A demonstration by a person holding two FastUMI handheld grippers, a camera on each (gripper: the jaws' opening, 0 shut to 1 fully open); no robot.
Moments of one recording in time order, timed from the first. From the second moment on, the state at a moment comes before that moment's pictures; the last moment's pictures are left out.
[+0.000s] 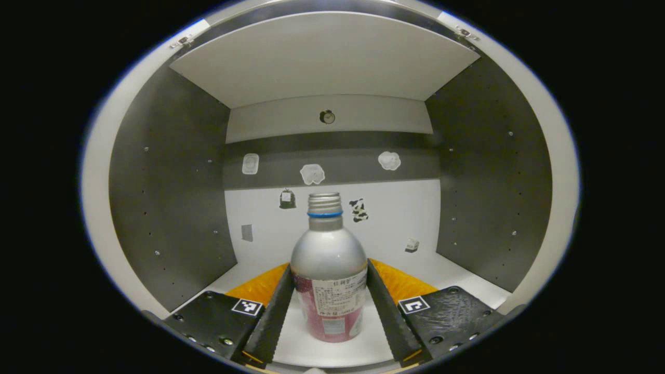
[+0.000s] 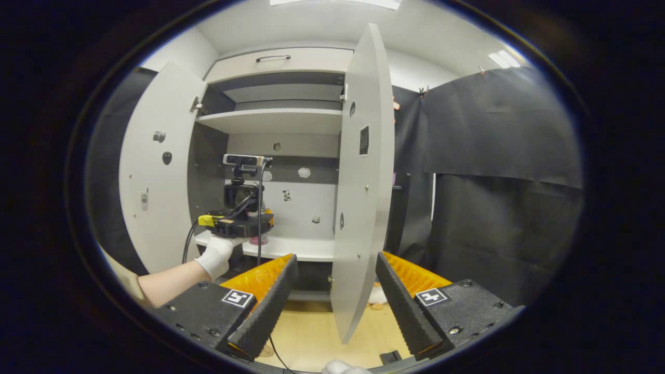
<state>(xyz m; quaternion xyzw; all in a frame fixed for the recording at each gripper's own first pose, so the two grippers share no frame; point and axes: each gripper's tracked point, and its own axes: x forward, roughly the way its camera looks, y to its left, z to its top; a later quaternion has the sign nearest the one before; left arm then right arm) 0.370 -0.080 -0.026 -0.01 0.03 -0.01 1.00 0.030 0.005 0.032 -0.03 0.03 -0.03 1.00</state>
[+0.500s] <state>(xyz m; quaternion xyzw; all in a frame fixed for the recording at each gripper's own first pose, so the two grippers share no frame) 0.262 -0.083 -0.004 -0.03 -0.01 -0.06 1.00 0.023 -0.004 0.029 -0.02 0.02 -0.03 1.00</state>
